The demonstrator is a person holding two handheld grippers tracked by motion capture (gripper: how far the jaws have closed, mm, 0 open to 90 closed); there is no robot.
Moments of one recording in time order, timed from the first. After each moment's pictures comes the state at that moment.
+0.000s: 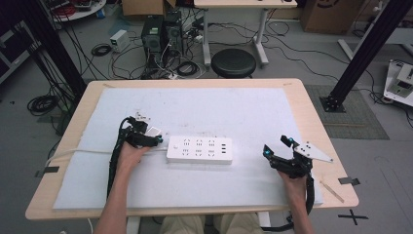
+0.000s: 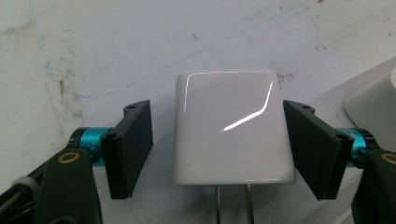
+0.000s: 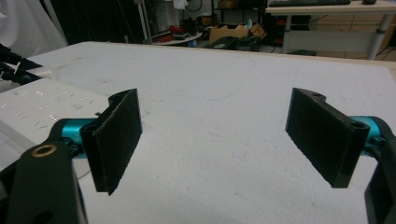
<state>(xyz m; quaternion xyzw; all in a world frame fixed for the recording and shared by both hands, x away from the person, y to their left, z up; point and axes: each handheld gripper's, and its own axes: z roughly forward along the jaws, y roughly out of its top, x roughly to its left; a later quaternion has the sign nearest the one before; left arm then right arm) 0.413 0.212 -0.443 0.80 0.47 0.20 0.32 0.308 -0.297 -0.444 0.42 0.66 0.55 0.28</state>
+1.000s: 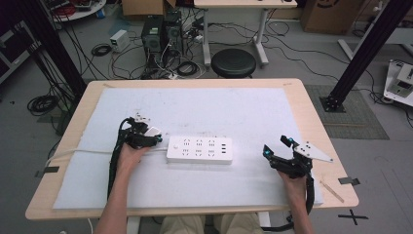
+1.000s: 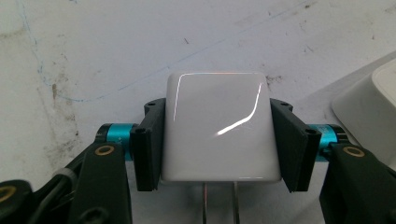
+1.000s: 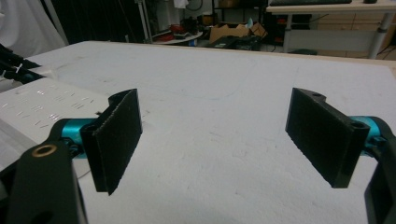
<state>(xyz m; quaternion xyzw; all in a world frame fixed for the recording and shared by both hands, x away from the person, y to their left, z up) 0.409 0.212 -0.442 0.80 0.47 0.19 0.33 0.308 -0.297 -0.444 0.42 0.67 0.55 0.28</state>
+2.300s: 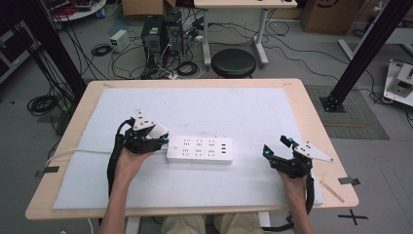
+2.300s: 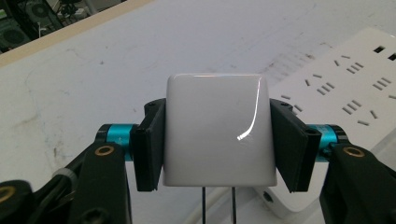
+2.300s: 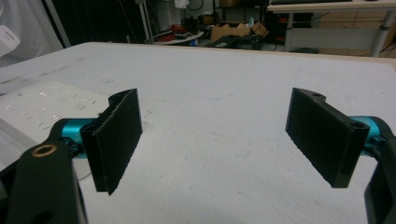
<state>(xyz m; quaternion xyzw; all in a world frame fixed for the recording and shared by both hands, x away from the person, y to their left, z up) 0.351 0.178 -0.382 0.80 0.38 0.24 0.40 0.307 -0.296 -0.444 0.43 0.66 0.55 0.27</state>
